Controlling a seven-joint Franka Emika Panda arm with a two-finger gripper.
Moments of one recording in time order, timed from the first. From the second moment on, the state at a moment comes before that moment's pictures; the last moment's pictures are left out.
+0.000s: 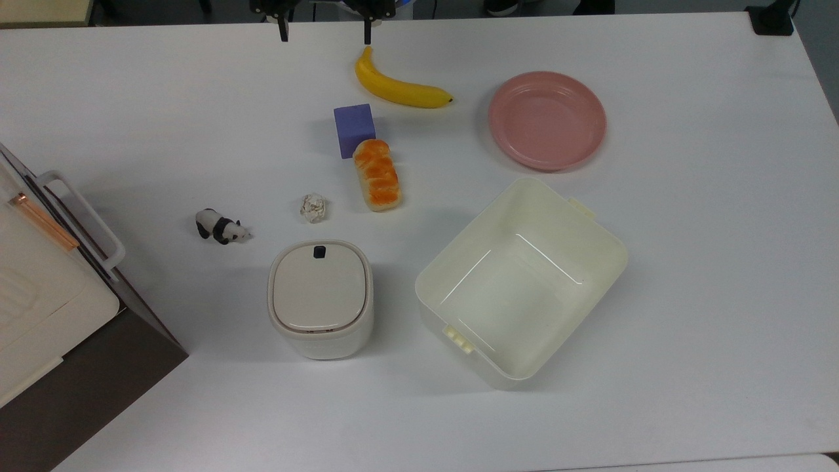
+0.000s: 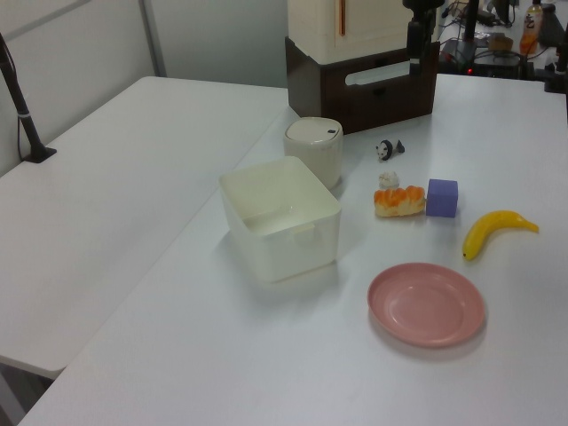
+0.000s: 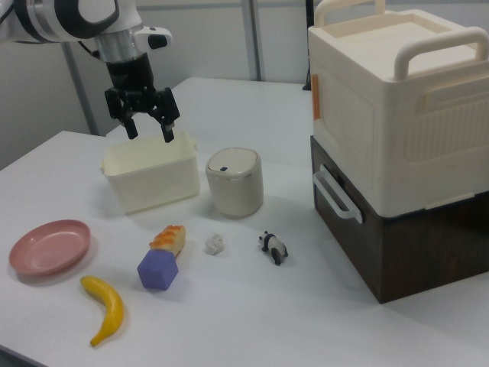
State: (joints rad) arm -0.01 0.06 0.03 -1.53 -0.08 1.58 -0.02
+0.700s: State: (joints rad) arm -0.02 0.06 0.03 -1.53 -0.08 1.58 -0.02
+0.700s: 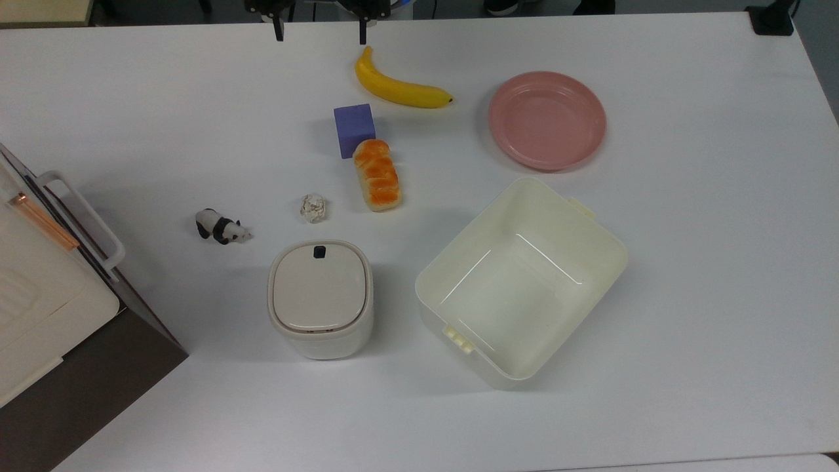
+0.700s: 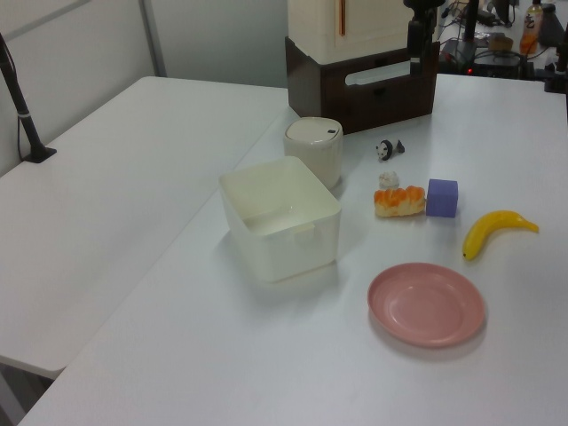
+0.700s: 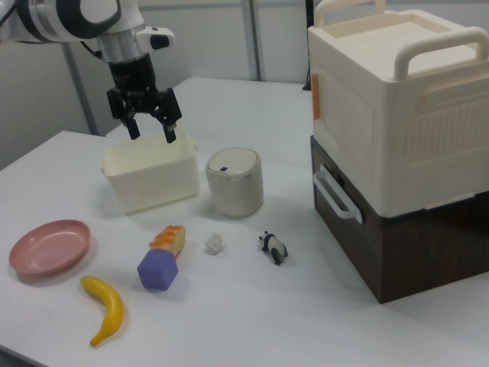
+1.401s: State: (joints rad) arm -0.02 0.06 0.03 -1.53 -0.08 1.58 -0.02
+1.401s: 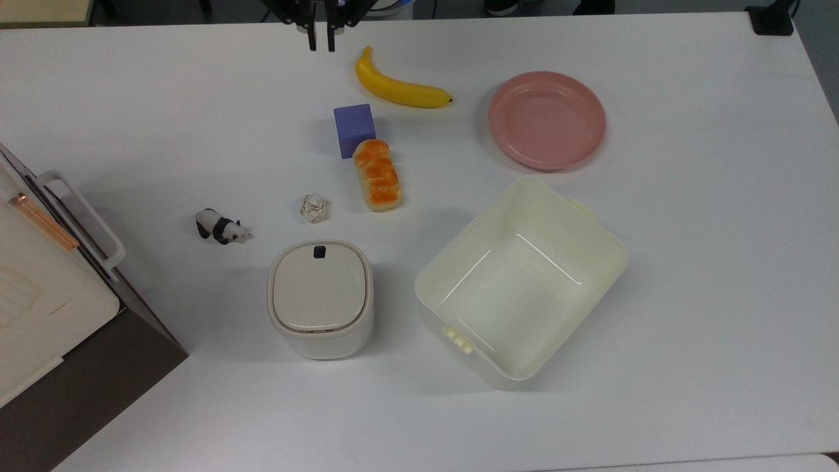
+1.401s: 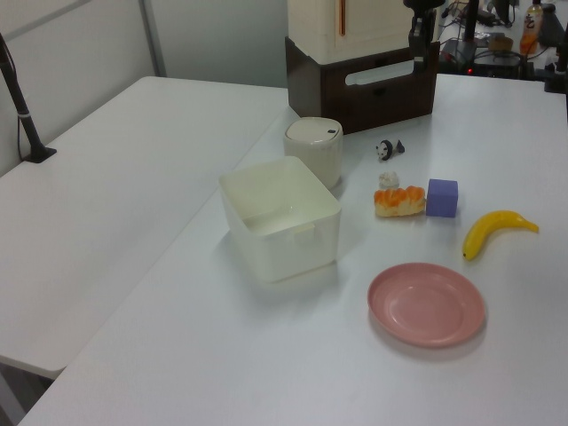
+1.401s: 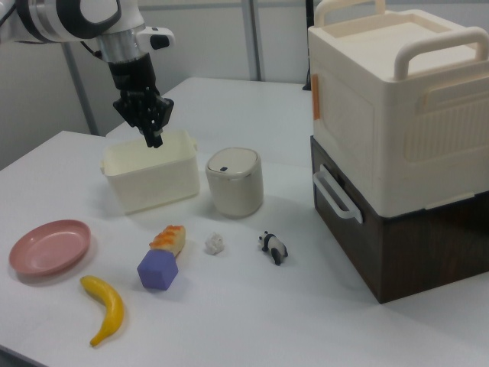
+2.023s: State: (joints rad) arm -0.02 0.06 0.03 -1.53 -0.08 1.59 -0.02
